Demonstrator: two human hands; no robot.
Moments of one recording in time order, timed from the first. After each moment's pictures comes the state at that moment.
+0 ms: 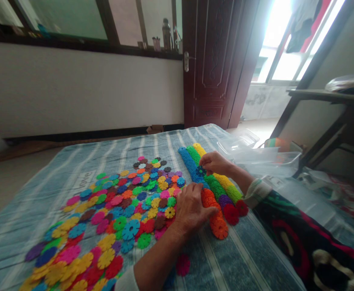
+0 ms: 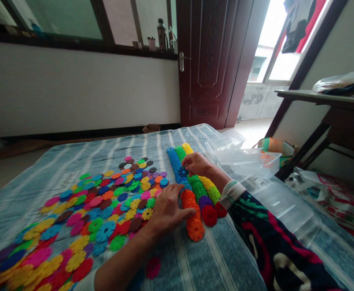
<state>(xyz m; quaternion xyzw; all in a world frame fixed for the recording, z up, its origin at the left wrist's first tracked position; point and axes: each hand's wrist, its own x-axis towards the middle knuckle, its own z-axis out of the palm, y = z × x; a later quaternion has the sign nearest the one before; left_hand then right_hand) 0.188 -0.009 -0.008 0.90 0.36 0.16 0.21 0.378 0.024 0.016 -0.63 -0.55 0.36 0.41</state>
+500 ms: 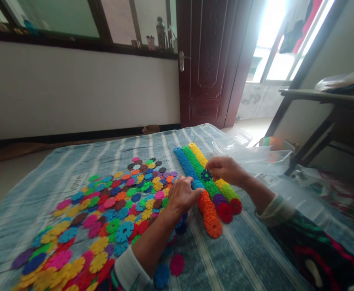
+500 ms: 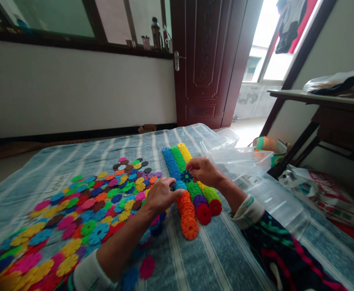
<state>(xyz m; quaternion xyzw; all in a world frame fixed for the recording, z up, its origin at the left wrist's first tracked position) 0.206 0.024 0.001 0.88 0.42 0.12 0.19 0.377 -0.037 0.032 -0.63 -0.54 0.31 0.47</state>
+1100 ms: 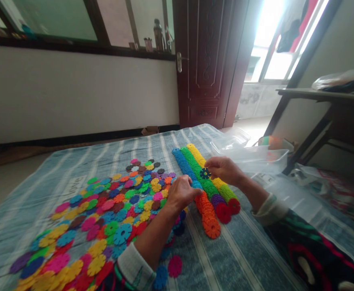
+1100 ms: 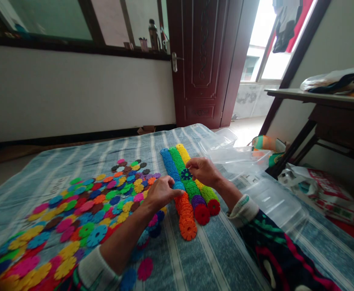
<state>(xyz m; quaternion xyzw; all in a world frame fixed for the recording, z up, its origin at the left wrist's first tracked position) 0.216 0.036 0.000 0.85 0.46 0.11 0.23 0.387 -0.030 0.015 -0.64 -0.56 0.25 0.47</state>
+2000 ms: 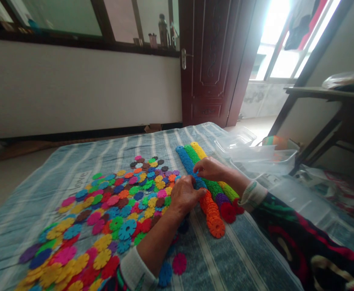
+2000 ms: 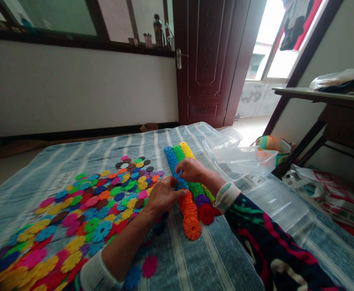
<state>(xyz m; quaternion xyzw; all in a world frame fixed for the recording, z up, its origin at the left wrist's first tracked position) 0.206 0.024 -0.003 0.86 0.44 0.16 0.22 0.361 0.010 0.028 -0.66 -0.71 0.14 0.19</state>
